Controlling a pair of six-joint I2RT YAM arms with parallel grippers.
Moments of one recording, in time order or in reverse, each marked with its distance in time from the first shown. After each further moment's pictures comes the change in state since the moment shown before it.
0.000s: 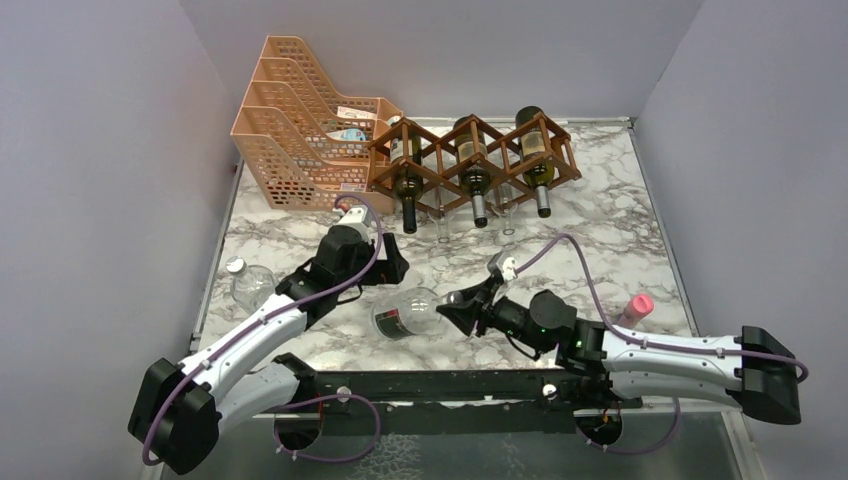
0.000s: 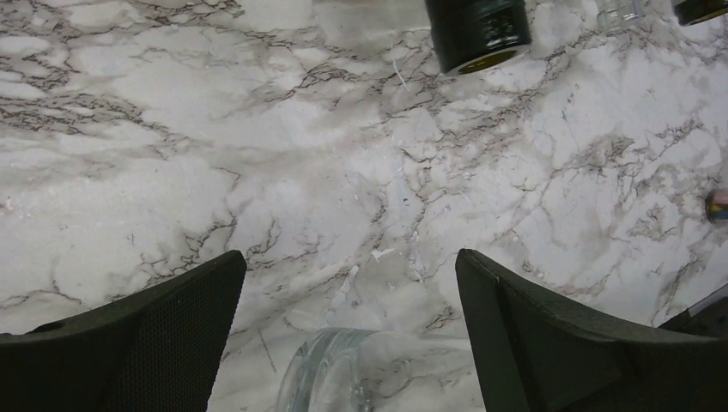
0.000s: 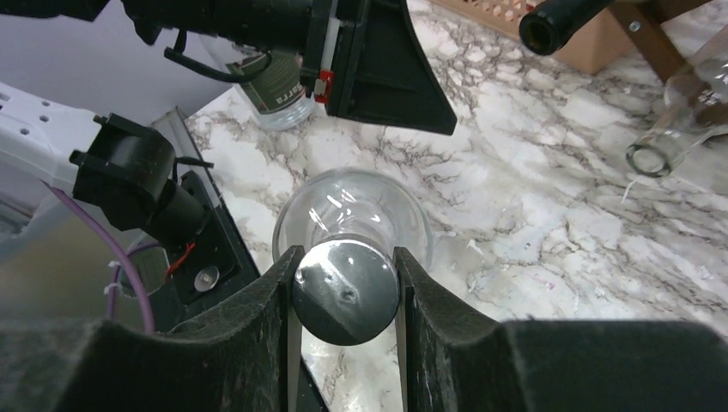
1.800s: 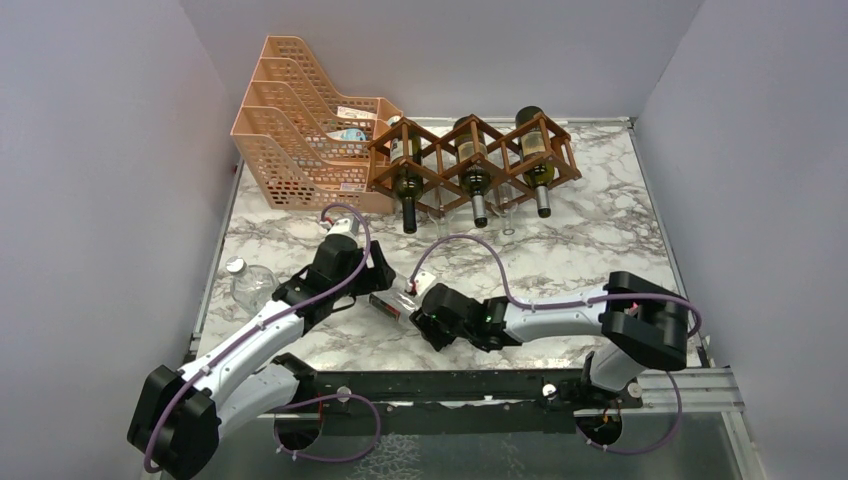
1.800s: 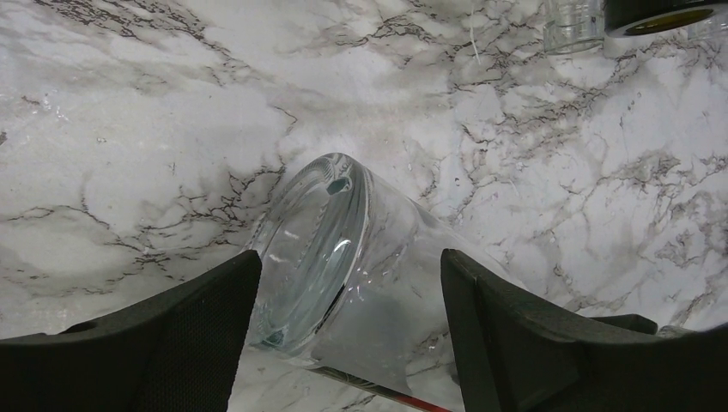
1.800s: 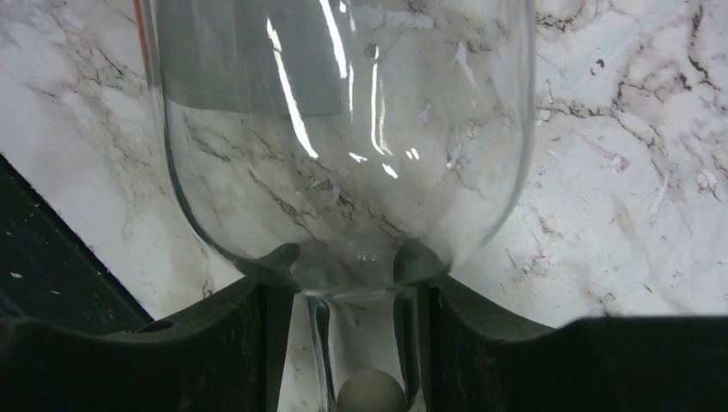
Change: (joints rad) left arm 0.035 -0.032 -0.065 -0.090 -0.040 -0.123; right arm 0.006 0.705 0.386 -0.442 -0.020 -0.020
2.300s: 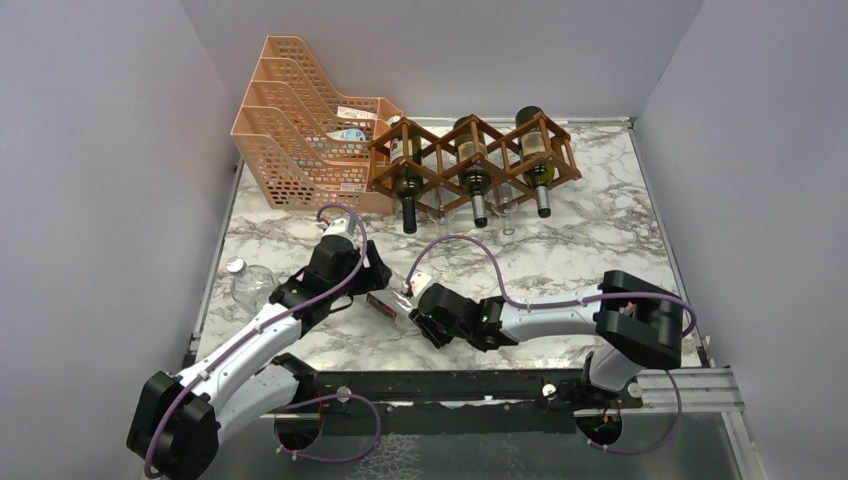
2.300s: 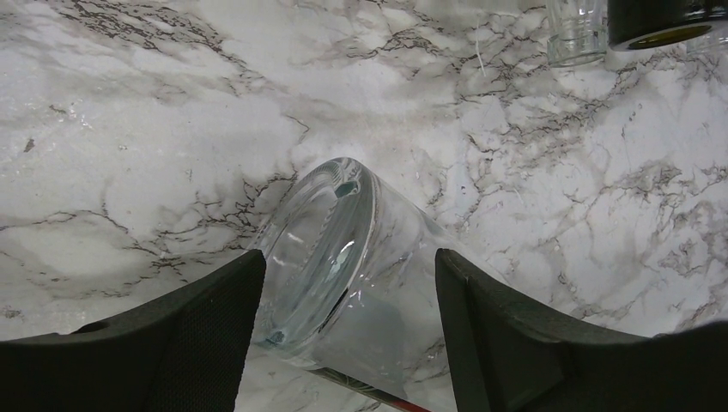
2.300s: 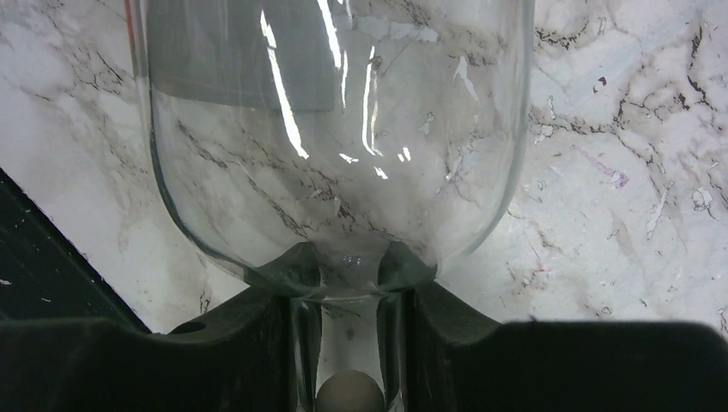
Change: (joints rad) left arm 0.015 -0.027 -0.016 0.014 0.001 0.011; right arm -0.003 0.046 0.031 0.002 0.002 -0.028
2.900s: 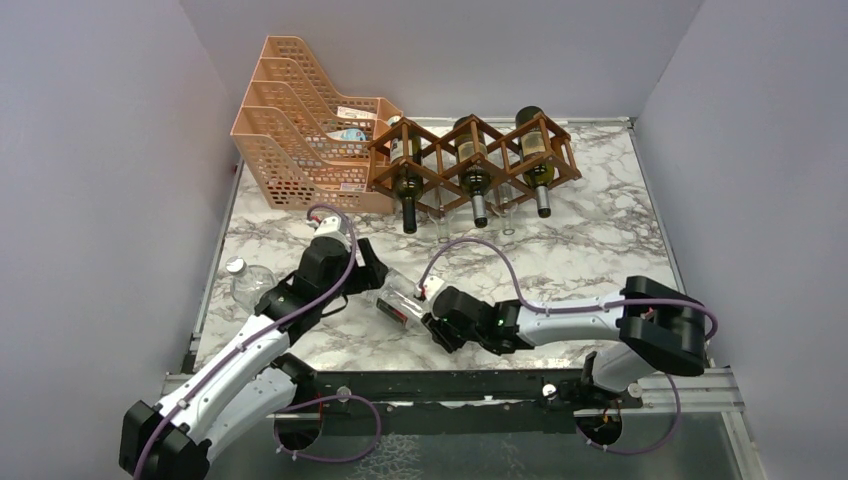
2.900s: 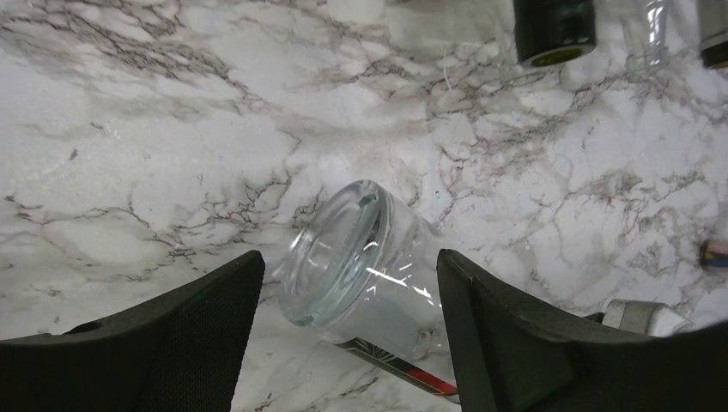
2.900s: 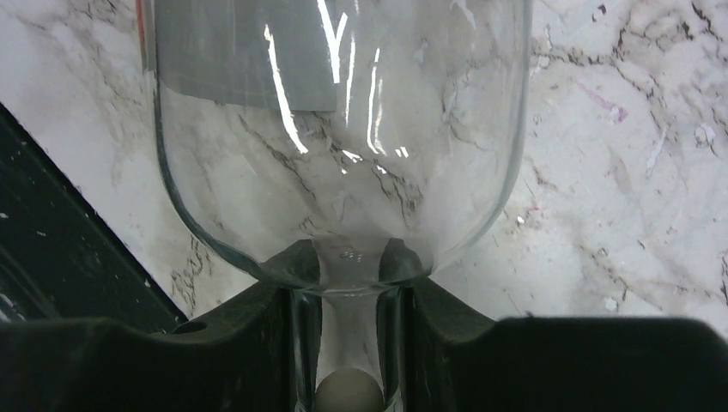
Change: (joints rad) left arm -0.018 -0.119 0.038 -0.109 -0.050 0.009; right arm 0.000 -0.097 -0.077 -0.008 -0.017 -0.008
